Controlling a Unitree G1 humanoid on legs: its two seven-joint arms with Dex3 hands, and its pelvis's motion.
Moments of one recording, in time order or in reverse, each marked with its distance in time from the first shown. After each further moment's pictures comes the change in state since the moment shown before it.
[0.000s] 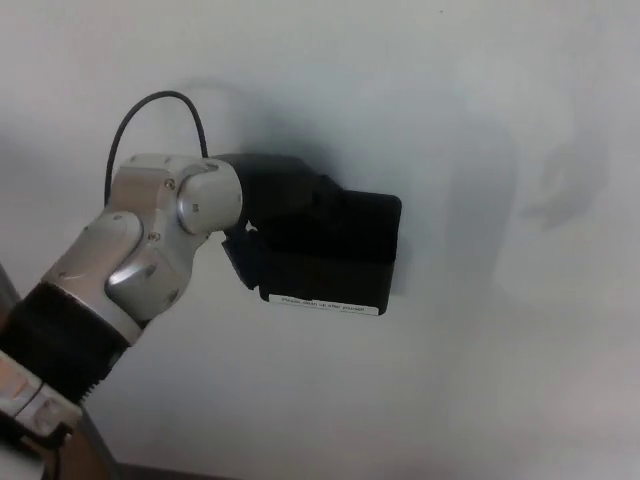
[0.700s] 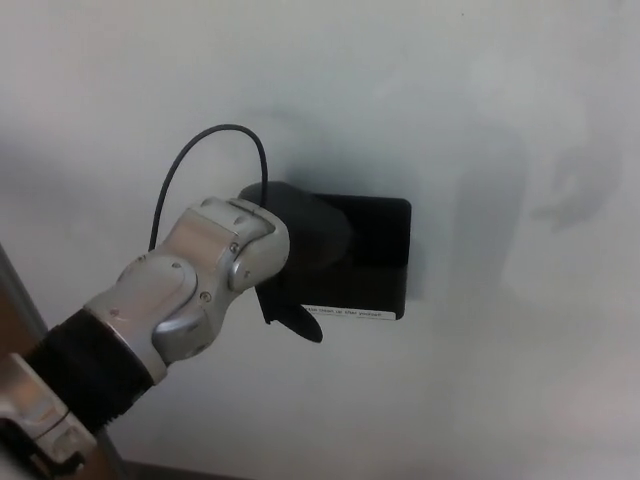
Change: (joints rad) left_arm 0.017 -0.015 -0.156 -0.026 0.206 -0.066 0.064; right_arm 0.028 0.000 -0.010 -0.017 0.007 -0.016 0.024
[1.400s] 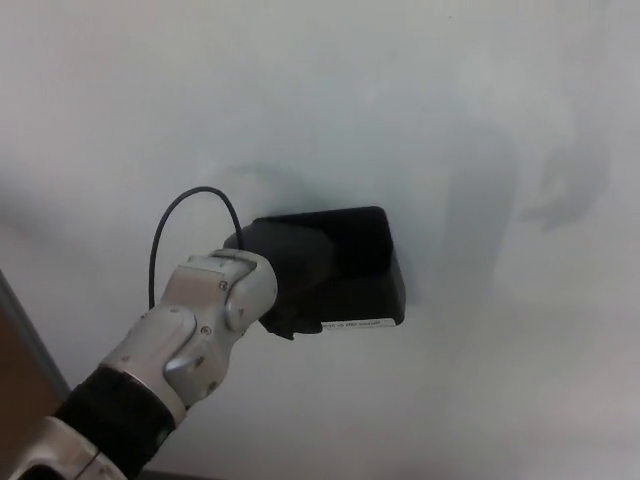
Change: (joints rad) left_arm 0.163 -0.155 0.201 0.181 -0.053 -0.002 0.208; right_arm -0.023 0.006 0.006 0.002 0.002 -0.007 0.001
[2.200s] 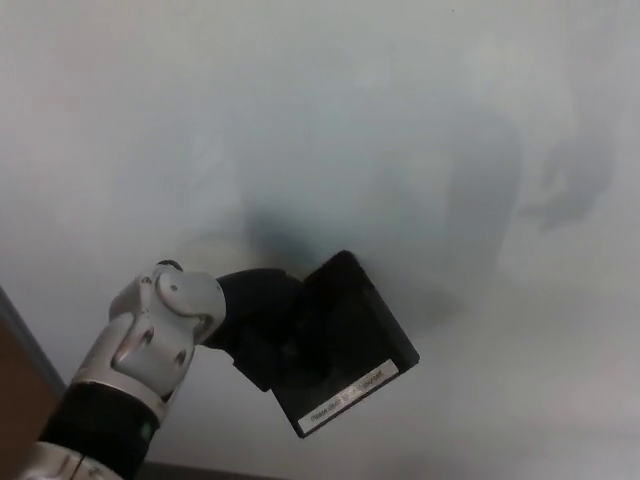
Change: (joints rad) left_arm 0.068 -0.067 0.302 0.063 -0.379 0.207 -0.430; right_arm -0.031 0.003 0.013 0.002 -0.006 0.000 -0.004
